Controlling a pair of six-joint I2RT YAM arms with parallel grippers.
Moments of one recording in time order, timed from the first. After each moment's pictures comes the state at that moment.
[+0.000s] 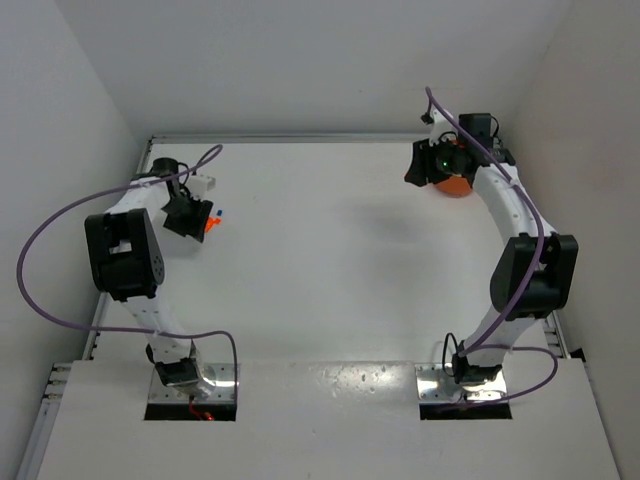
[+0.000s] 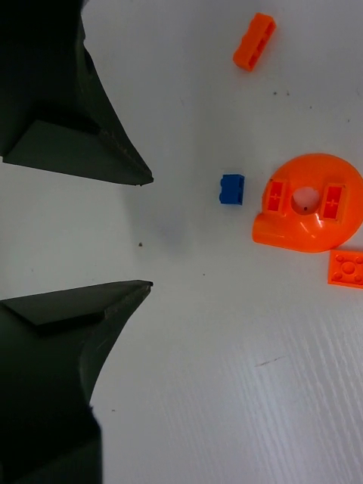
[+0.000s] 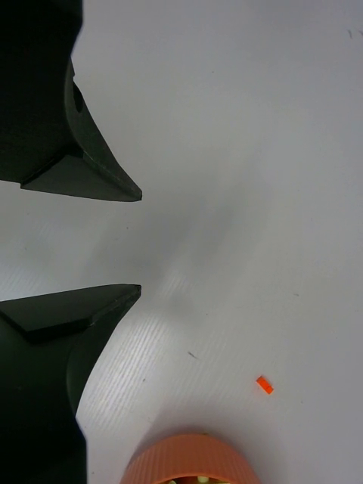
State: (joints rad) left arm 0.19 1.86 1.36 -0.77 0.15 0.48; right arm 0.01 1.73 1.47 -0.51 -0.48 -0.22
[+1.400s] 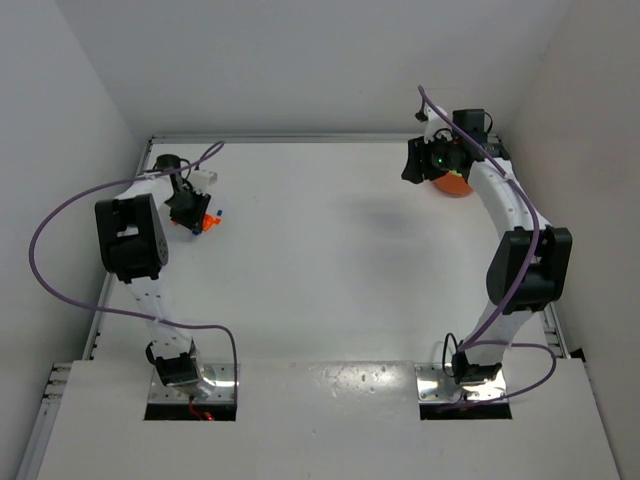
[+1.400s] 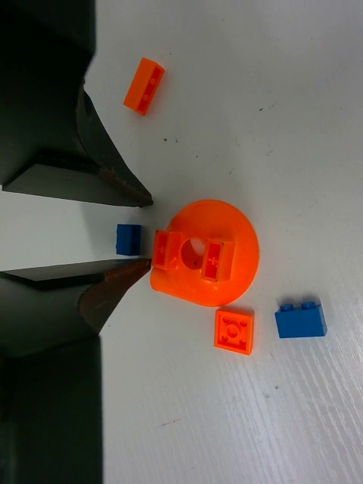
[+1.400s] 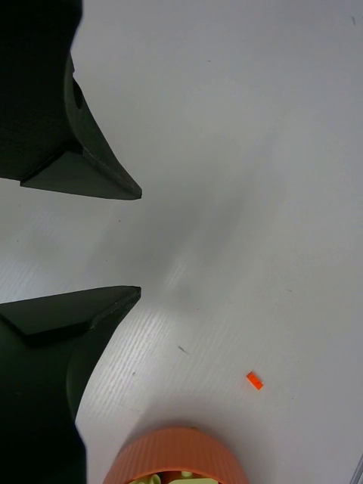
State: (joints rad) left arm 0.20 2.07 1.49 -0.67 0.18 0.52; right arm 0.03 1.78 1.53 -0.53 -0.45 -0.24
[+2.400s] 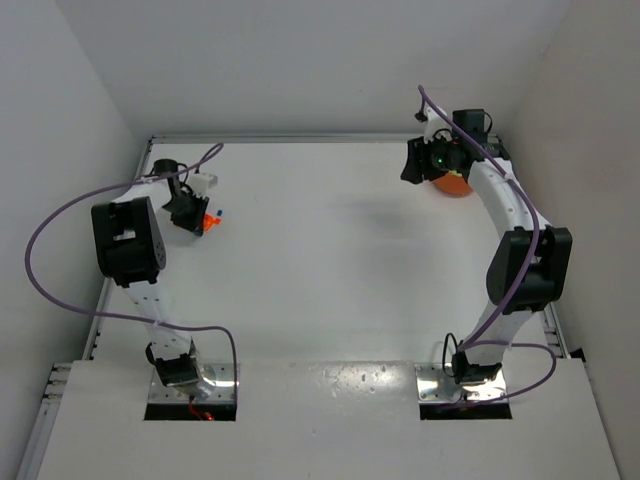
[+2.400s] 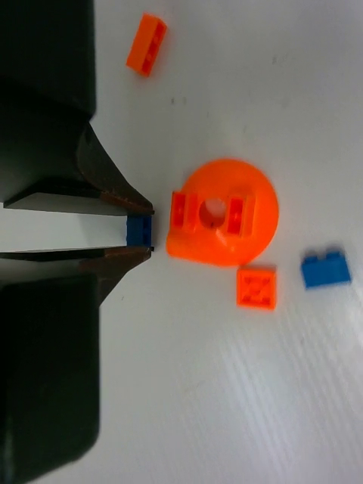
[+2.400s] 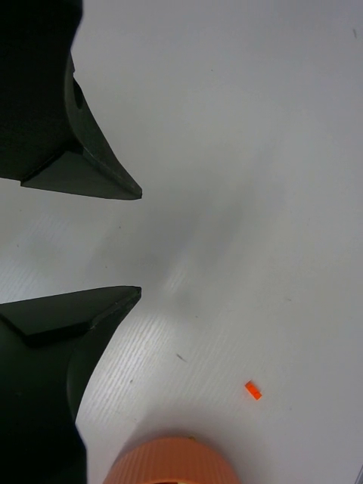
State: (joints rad) left arm 0.21 2.03 1.42 -0.64 0.23 0.54; right arm 0.03 1.78 1.53 -0.54 -0.46 -0.24
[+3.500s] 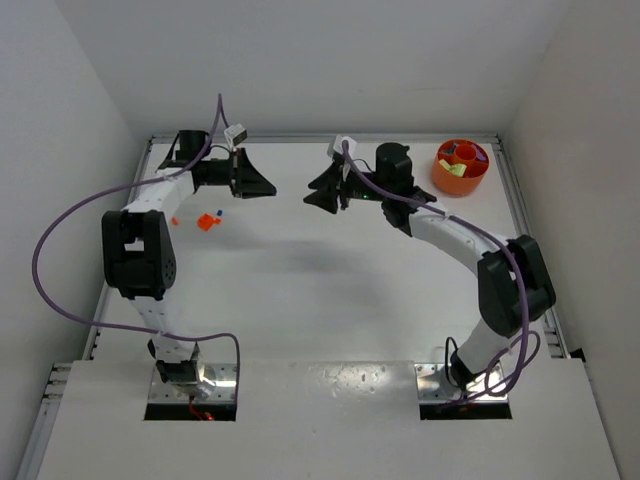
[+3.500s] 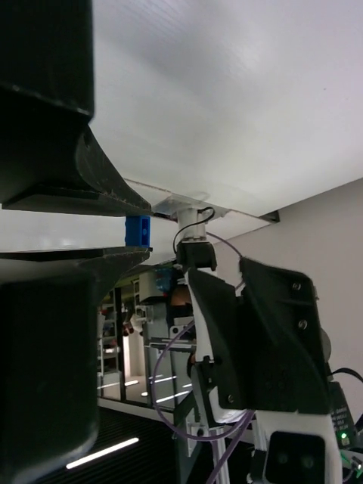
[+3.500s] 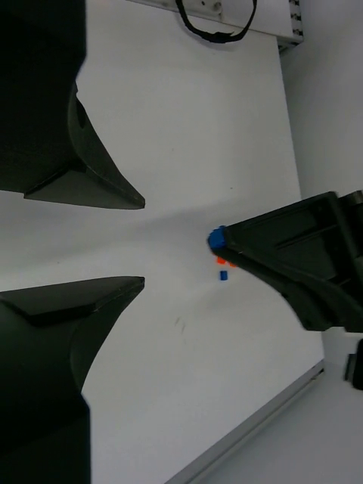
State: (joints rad) left arm 0.01 1.88 1.46 -0.36 1.45 -0.47; right arm 0.48 1.68 1.16 0.33 -0.81 -0.14
